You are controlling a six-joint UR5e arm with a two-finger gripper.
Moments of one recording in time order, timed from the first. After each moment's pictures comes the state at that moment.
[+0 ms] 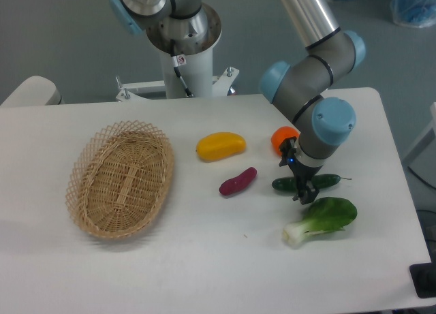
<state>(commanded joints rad) 2.69 -2.07 -1.69 -1.06 1.52 1.99</state>
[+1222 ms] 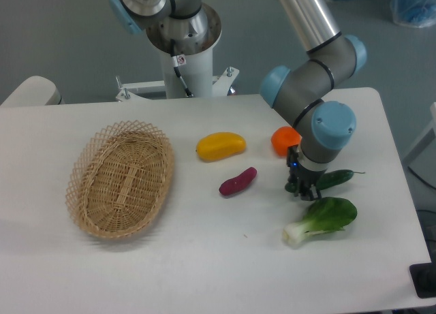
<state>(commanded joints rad) 2.66 -2.09 -1.54 -1.10 1.60 1.97</state>
